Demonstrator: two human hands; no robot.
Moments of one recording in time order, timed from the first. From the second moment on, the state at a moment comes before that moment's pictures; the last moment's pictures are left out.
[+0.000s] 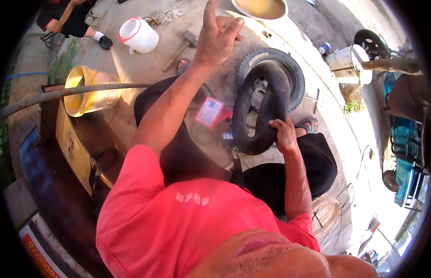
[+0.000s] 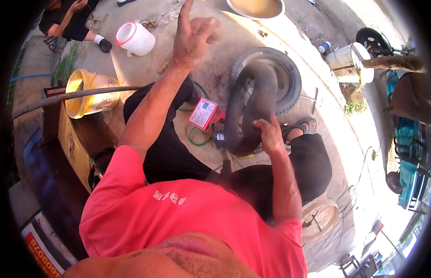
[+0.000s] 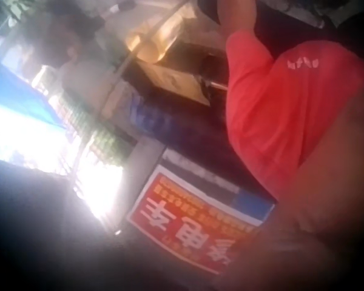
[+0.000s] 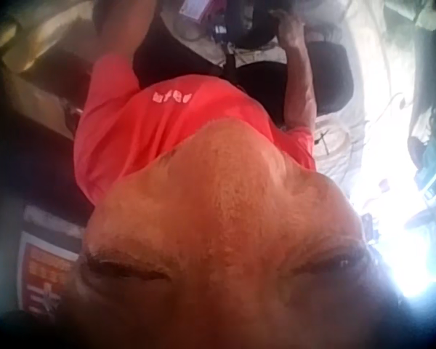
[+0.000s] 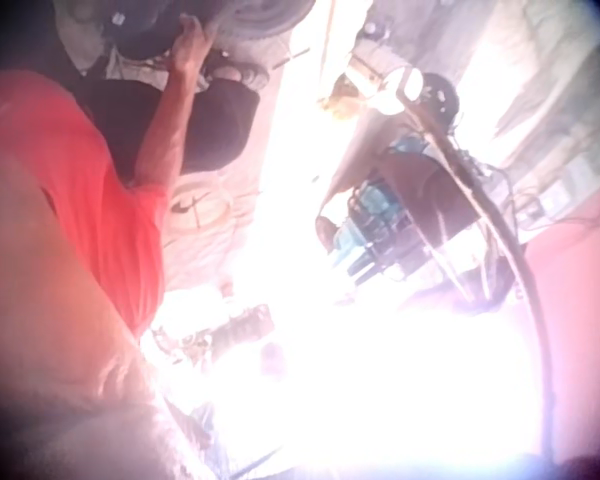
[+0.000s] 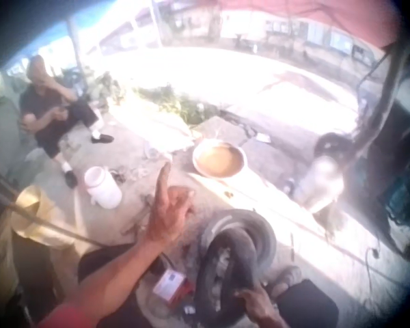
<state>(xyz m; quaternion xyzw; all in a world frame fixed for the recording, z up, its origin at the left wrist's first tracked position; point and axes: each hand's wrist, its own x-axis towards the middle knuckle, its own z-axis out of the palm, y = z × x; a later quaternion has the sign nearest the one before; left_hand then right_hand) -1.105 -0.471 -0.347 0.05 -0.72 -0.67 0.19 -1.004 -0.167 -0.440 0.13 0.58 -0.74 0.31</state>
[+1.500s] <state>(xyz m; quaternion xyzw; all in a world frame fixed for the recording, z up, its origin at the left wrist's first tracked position) -1.100 -0.503 -0.316 0.02 -0.77 -0.55 0.31 -1.001 -0.170 -0.443 0.09 0.61 -0.70 0.35</state>
